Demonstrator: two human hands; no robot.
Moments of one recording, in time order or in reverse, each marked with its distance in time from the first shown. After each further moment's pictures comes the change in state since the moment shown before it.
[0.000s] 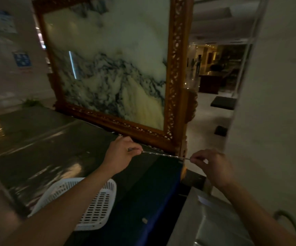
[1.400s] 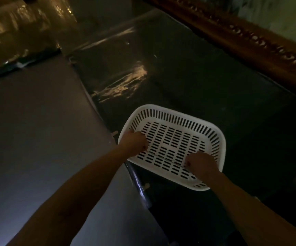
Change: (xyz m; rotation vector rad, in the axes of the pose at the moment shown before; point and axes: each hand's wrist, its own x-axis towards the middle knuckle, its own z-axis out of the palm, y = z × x) left_hand -0.157 -0.444 0.028 0.414 -0.819 -0.546; right_hand 0.014 -0.205 0.480 -0.283 -1.119 -0.172
